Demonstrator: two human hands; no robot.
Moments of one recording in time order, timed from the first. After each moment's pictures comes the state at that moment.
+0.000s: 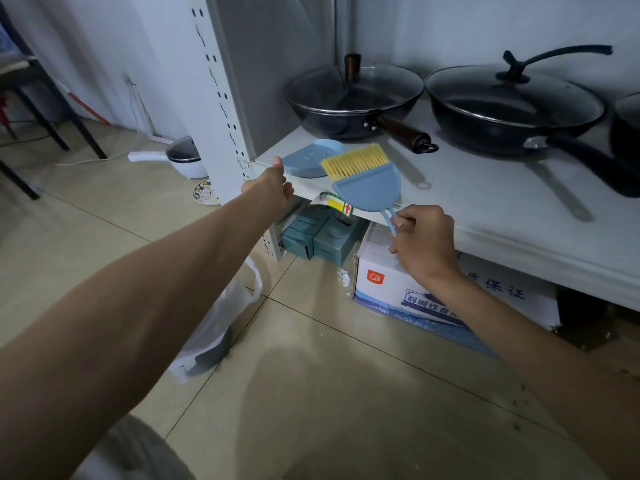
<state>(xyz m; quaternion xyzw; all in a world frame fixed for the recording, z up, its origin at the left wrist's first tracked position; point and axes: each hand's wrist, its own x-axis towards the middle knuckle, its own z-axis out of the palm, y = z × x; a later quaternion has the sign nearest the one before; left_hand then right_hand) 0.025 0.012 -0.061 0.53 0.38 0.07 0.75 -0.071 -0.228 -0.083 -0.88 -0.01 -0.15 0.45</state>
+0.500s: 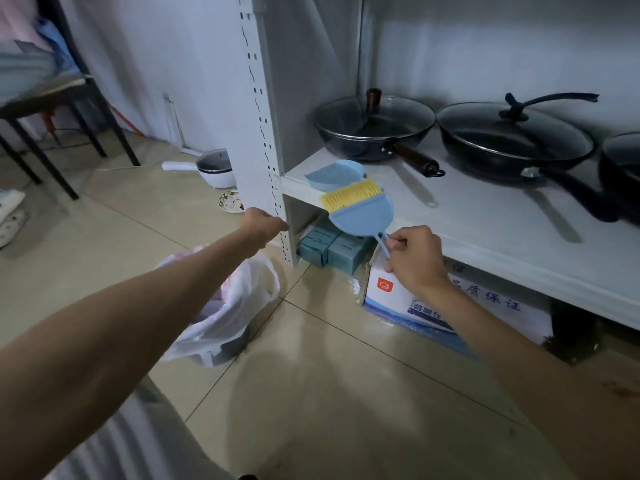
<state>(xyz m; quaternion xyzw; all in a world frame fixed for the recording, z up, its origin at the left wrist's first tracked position) -0.085 0.057 -0.049 0.84 0.26 0.00 0.47 -0.117 -0.205 -0.054 -0.89 -0.03 -0.07 0.45</state>
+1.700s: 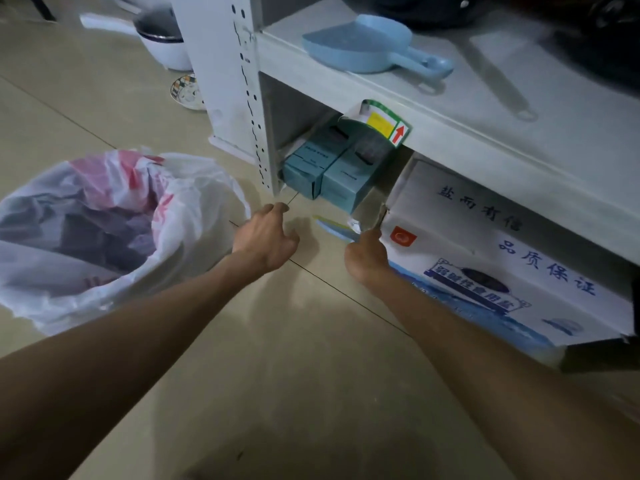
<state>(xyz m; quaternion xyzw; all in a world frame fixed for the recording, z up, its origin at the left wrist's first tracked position) -0.056 0.039 -0.266 0.97 0.11 -0.04 0.19 -0.025 -0.128 -0.281 -0.90 0.16 0.21 0.35</state>
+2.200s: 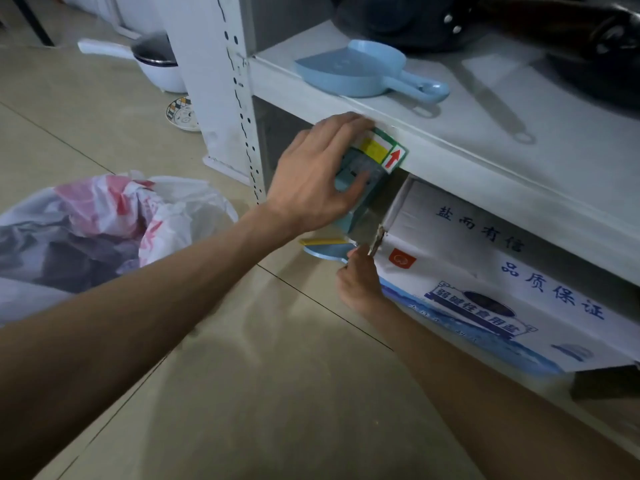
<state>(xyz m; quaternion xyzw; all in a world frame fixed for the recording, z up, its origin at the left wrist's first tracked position) 0.005 0.000 -0.172 0.91 -0.17 0.30 0.22 -0.020 -0.125 -0.296 -0.94 0.04 0.14 0.32</state>
